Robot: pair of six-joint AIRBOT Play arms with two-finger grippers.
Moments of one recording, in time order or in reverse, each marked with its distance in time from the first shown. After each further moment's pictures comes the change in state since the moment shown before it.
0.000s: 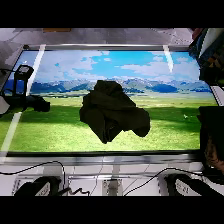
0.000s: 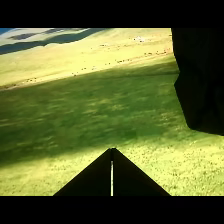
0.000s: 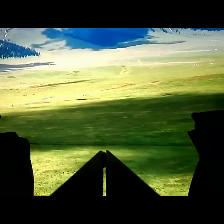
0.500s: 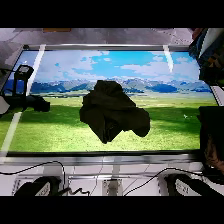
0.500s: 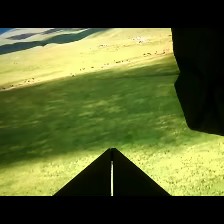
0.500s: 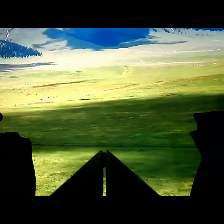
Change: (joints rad) left arm 0.000 0.000 0.000 0.000 0.002 0.000; right arm 0.000 0.000 0.000 0.009 0.000 0.000
